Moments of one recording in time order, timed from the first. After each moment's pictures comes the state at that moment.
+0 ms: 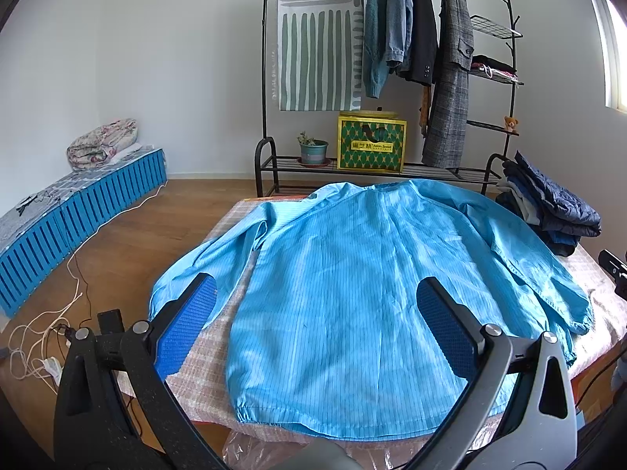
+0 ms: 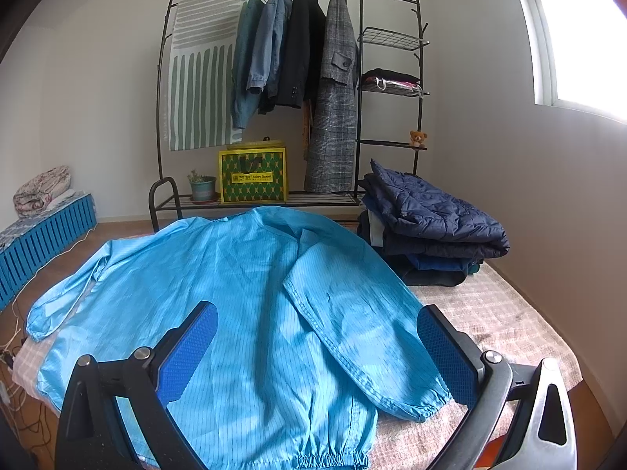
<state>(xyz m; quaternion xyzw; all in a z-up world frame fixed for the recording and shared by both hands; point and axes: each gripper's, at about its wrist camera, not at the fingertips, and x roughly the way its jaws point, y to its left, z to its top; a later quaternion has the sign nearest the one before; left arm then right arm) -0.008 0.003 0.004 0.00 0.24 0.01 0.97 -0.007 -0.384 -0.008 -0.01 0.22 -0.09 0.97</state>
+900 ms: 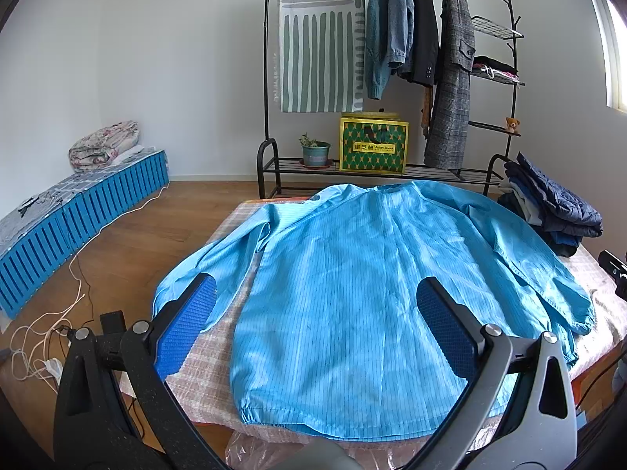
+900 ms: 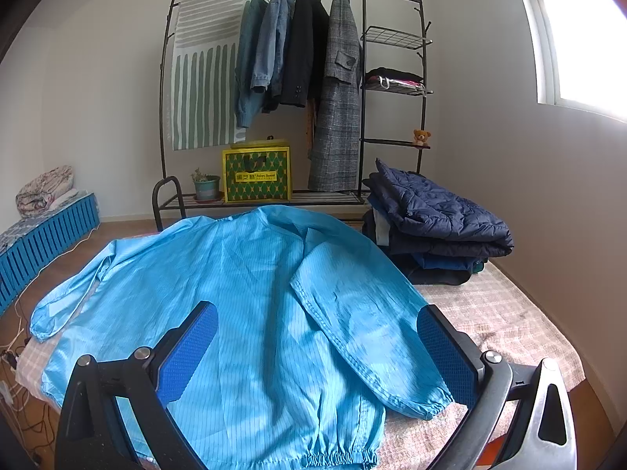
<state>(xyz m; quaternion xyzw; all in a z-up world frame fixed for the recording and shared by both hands) -0.007 0.006 0.007 0.00 0.24 0.01 0.97 -0.009 -0.378 -0.005 -0.01 0.22 -0.09 0.97</state>
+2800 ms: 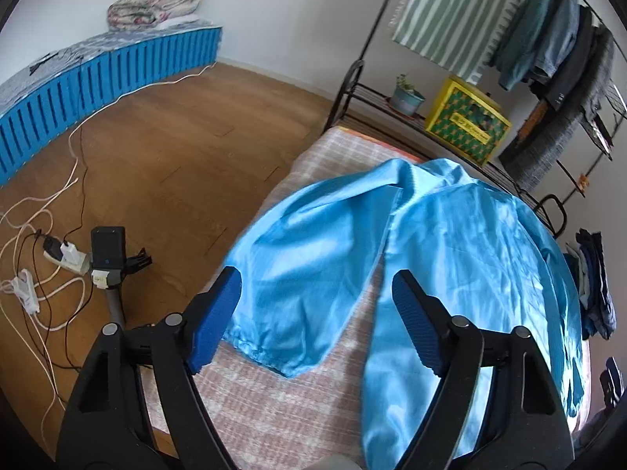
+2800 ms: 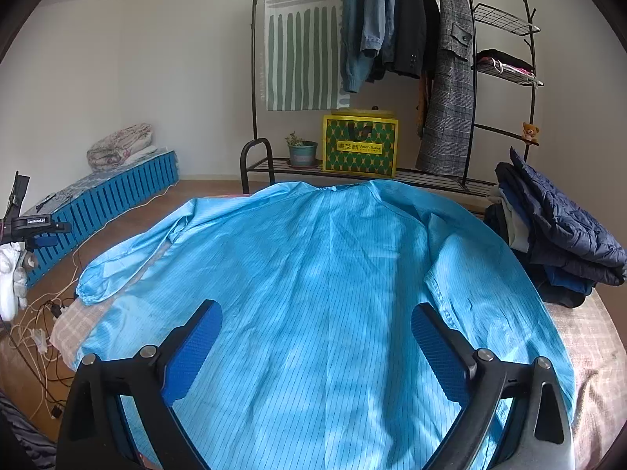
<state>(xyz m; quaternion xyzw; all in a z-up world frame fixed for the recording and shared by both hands) 0.151 0.272 -0.081 -0.20 0.39 0.08 0.90 0.079 -0.296 -0.050 -0.04 0.27 0.08 0.96</state>
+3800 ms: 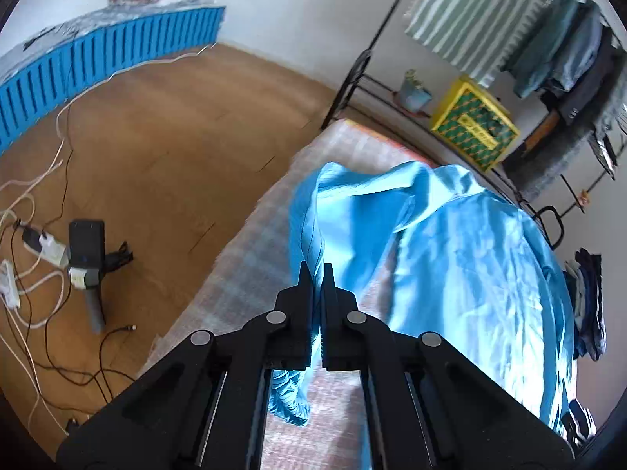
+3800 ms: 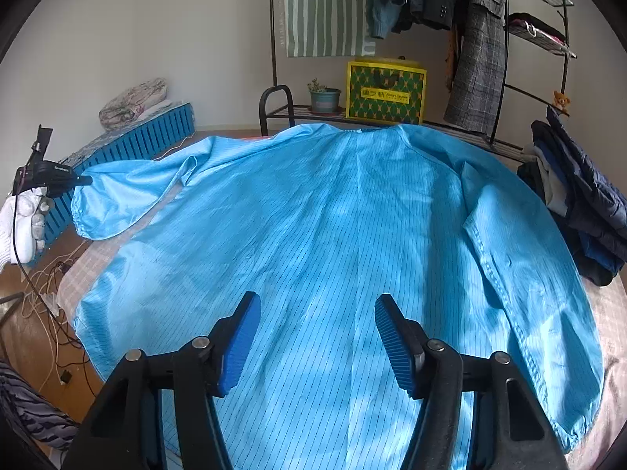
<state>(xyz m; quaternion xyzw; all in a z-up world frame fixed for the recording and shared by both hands) 0.192 0.265 -0.086 -0.22 0.39 0.04 0.90 0.095 -0.286 -0.091 -0.04 0.37 0.12 0.92</state>
